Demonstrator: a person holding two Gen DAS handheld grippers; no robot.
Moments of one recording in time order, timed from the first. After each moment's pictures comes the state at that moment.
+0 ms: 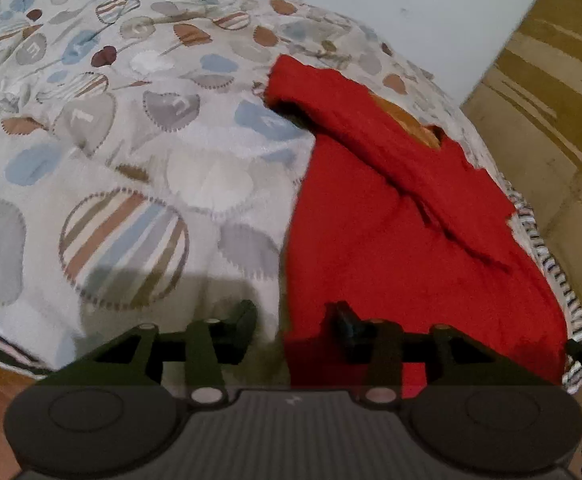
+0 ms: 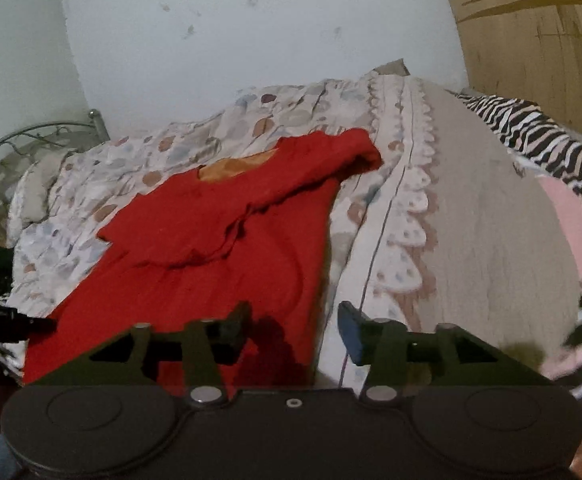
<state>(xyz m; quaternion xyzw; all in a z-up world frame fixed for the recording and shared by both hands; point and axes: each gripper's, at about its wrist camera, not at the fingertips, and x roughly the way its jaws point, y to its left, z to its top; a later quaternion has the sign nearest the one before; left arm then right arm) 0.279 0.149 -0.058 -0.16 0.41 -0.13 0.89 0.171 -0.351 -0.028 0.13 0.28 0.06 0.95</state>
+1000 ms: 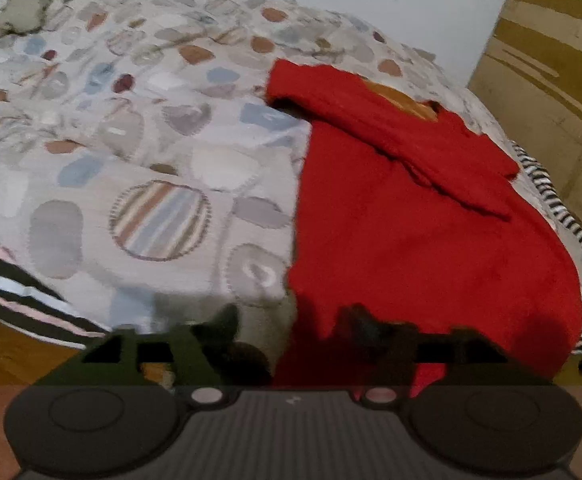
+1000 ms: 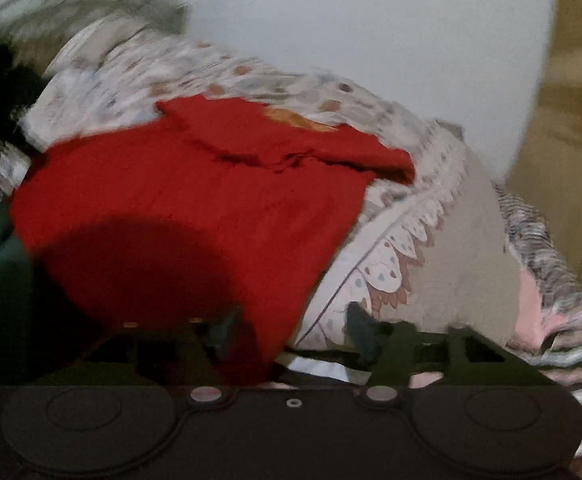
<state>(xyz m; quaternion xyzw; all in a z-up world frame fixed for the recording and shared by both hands) 0.223 0.135 -0.030 -0.09 0.41 -0.09 0.90 0.081 -0.301 -0.041 -0.17 0.27 0.10 0.94</state>
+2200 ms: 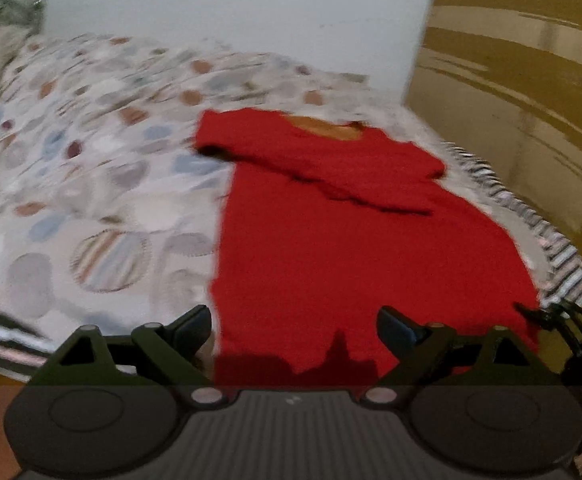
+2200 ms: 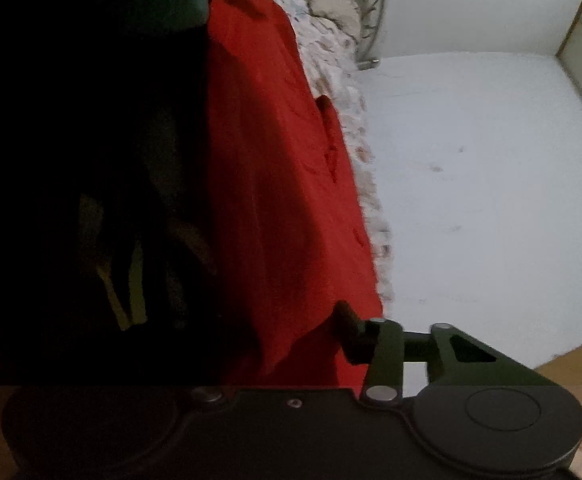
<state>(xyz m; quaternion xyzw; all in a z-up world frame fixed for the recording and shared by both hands) 0.176 0.097 -0.007 -0.03 0.33 -0.18 0.93 0.069 -0.246 -0.151 -0.62 0.07 0.12 0.77</state>
